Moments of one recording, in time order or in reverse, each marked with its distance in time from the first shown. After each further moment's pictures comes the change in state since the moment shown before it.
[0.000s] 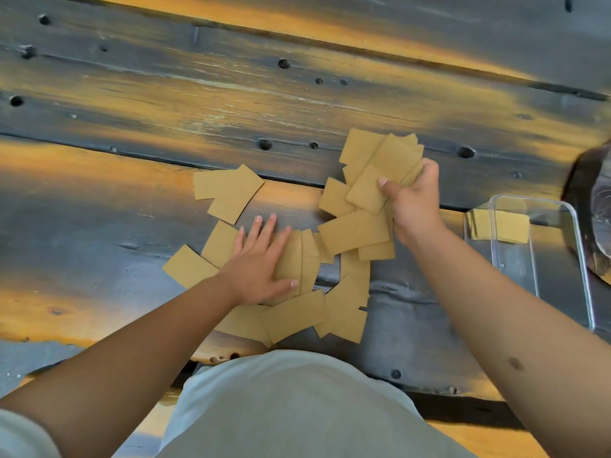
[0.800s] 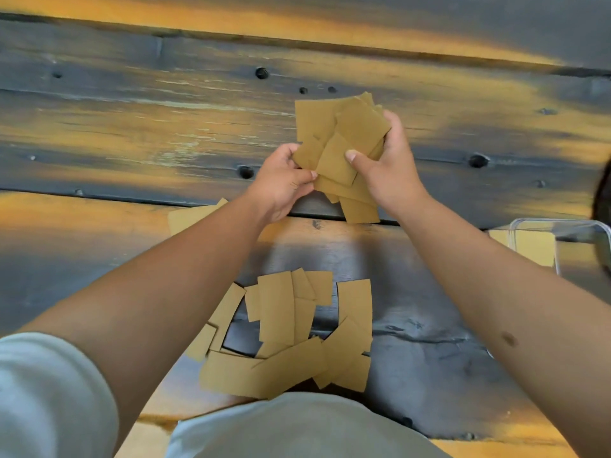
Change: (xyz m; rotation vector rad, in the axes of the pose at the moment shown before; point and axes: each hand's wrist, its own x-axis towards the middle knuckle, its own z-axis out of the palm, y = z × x) left_hand 0.191 0.034 -0.117 -1.587 0.132 -0.278; right_hand 0.098 -0.029 0.043 -0.207 -0.265 -0.269
